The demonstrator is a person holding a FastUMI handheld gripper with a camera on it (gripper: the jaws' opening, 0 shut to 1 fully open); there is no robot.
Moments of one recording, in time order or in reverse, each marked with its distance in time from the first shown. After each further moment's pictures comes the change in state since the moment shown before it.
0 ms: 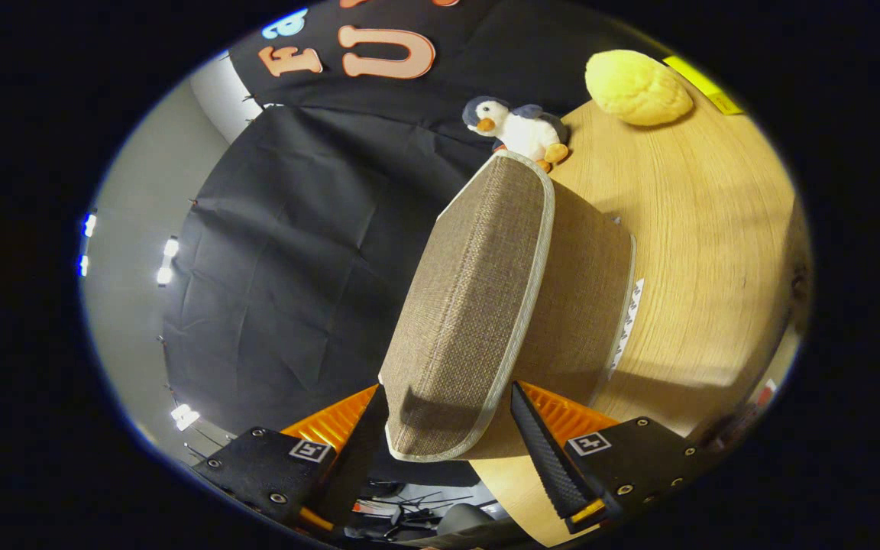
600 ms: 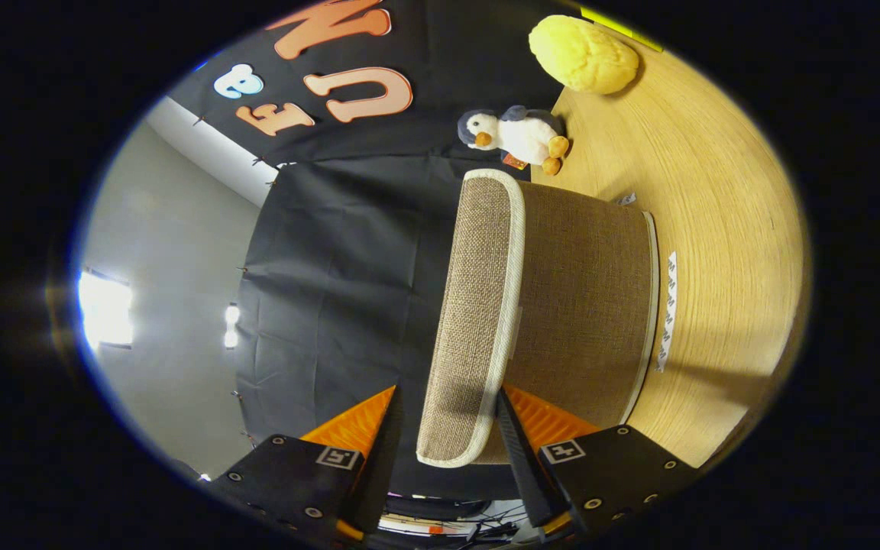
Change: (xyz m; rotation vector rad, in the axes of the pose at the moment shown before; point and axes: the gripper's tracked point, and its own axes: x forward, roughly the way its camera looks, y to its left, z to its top) arm -0.010 0.032 0.022 0.198 -0.122 0.269
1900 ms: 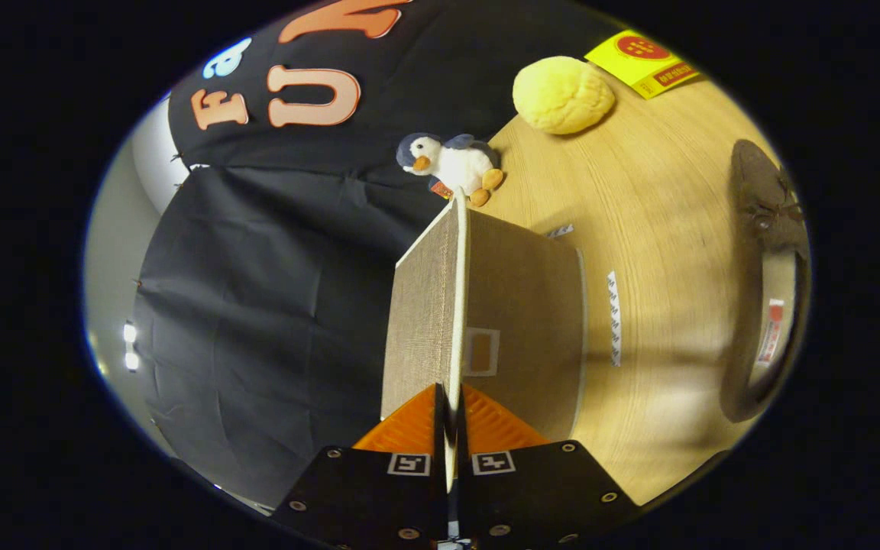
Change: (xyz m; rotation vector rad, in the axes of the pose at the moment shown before) arm 0.034 -0.005 0.011 -0.011 -0.154 -0.500
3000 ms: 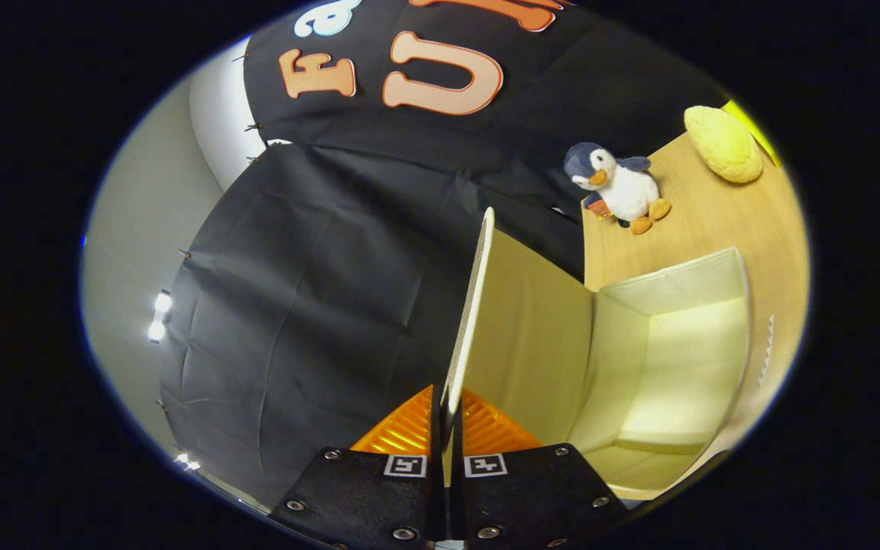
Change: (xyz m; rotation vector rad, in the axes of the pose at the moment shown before) arm 0.068 0.238 -0.007 -0.170 -0.031 0.222
